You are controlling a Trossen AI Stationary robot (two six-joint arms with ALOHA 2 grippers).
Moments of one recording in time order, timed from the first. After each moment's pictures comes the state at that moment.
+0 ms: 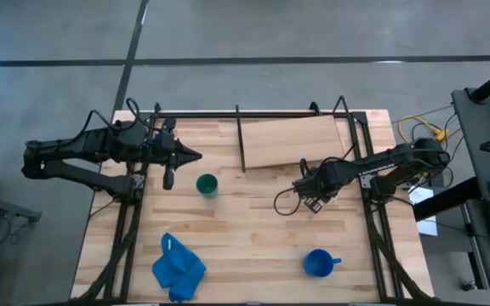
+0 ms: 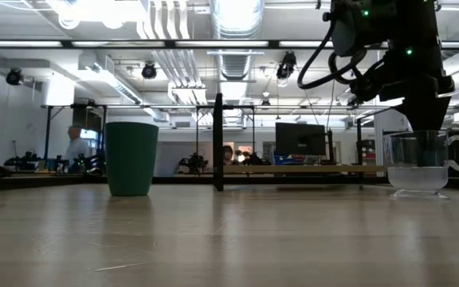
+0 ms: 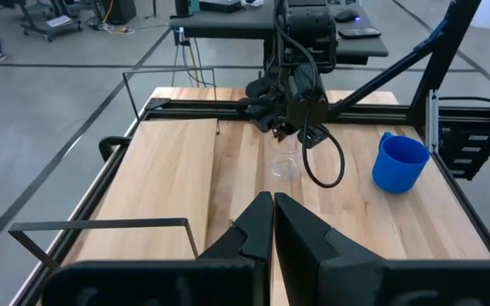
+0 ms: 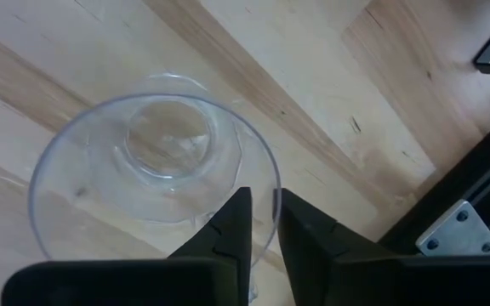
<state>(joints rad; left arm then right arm) -0.01 0.89 1.16 -0.58 -0.10 -0.02 0.13 1.49 0.95 -1.21 0.11 0.94</state>
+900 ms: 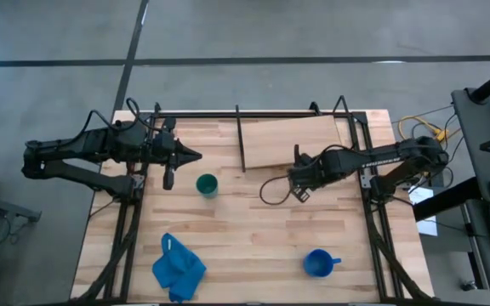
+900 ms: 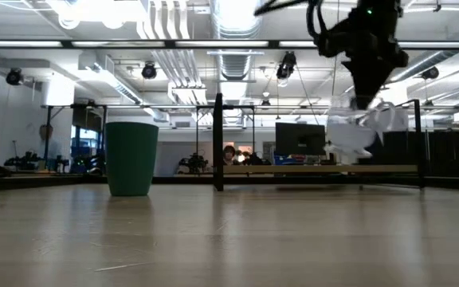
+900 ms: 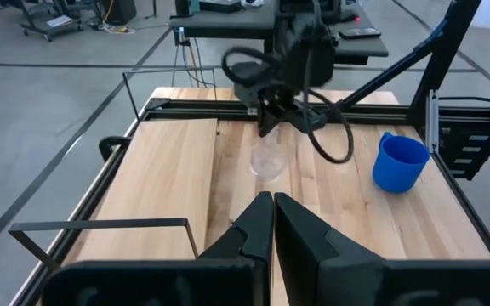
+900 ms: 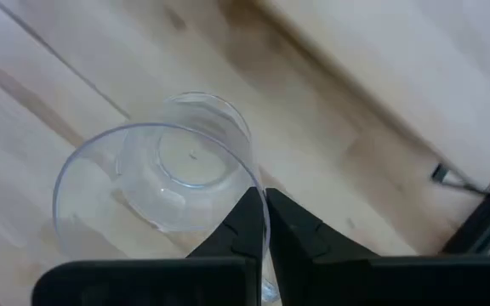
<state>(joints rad) -0.01 0.89 1.16 -0.58 -0.10 -0.02 0.08 1.49 1.22 -1.22 0.28 0.86</state>
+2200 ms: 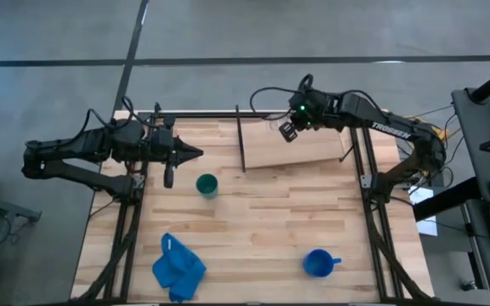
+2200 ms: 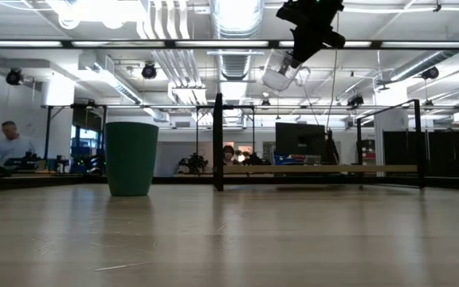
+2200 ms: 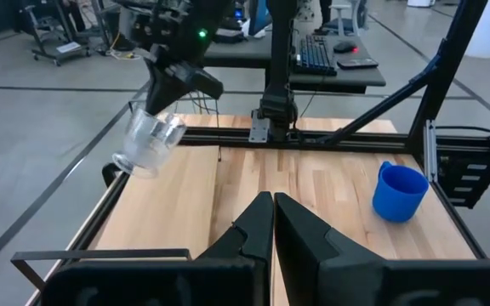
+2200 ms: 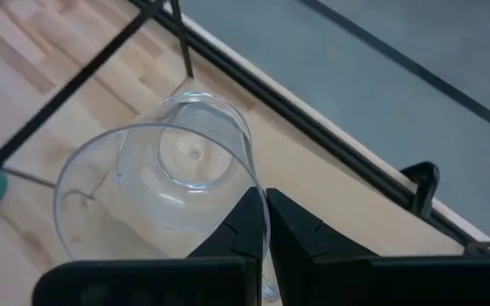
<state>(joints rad) -0.01 0.89 1.16 -0.51 -0.11 -0.02 -0.36 1.49 1.58 -1.01 0.33 0.37</state>
